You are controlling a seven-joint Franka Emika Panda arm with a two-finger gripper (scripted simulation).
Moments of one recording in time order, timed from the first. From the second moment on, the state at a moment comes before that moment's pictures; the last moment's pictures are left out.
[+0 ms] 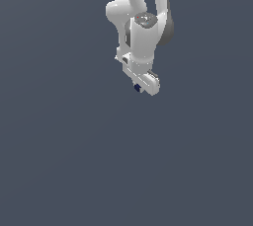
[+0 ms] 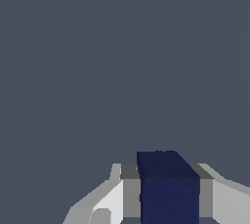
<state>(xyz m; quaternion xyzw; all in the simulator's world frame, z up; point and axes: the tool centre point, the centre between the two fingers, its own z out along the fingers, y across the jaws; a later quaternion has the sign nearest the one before) -0.112 0.056 0.176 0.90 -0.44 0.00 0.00</state>
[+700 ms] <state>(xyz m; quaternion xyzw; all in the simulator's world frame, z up) -0.132 0.113 0.303 0.90 -0.44 0.00 0.00</state>
